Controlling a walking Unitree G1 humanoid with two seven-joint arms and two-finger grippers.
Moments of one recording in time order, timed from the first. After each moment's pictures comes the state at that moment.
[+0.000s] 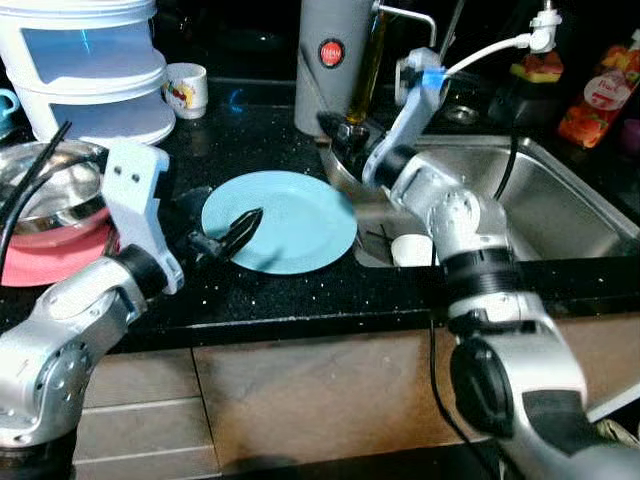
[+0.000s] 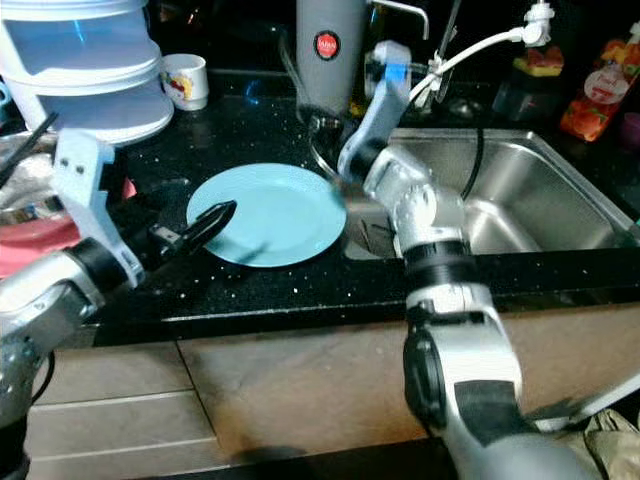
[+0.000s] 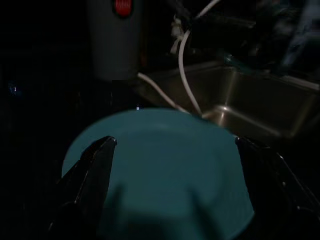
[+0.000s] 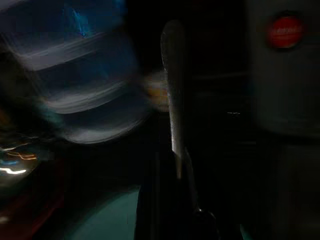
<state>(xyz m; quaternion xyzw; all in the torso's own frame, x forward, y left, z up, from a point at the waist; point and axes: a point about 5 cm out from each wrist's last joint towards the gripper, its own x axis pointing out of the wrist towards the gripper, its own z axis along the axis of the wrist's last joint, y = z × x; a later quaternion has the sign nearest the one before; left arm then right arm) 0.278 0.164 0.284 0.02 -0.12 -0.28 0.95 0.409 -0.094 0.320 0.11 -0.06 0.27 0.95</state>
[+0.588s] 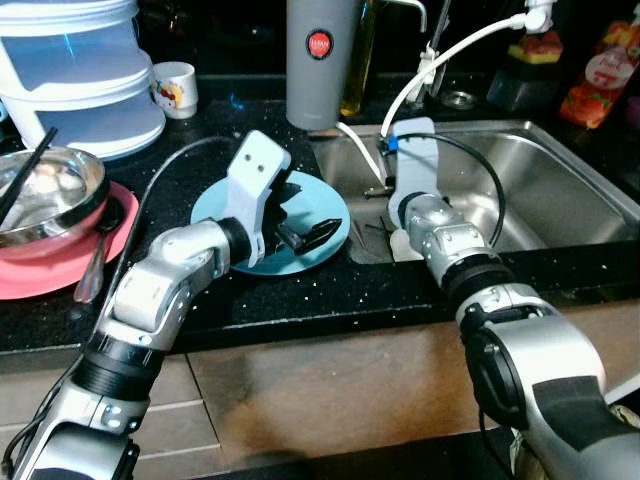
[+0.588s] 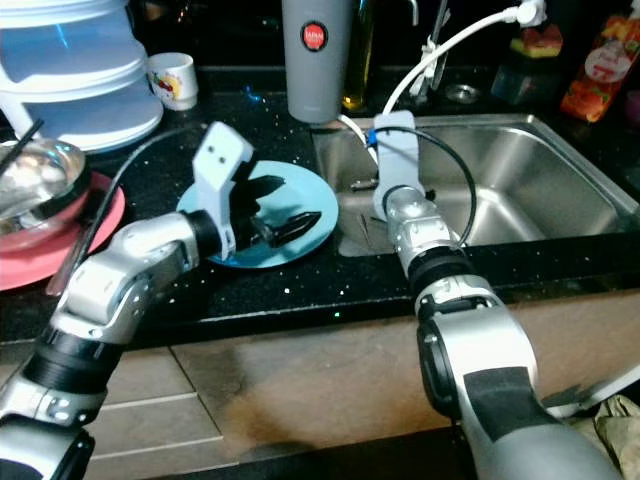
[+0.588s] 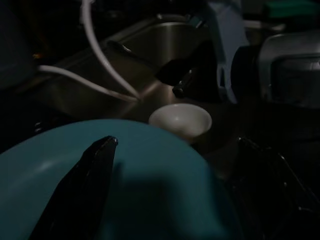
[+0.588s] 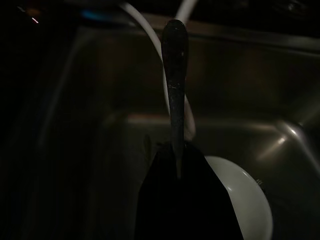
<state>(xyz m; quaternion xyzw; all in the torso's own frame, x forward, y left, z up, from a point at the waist) 0.341 0.096 0.271 0.10 -0.08 -0.43 0.90 0.427 -0.143 0.243 -0.08 0.06 0.00 1.00</state>
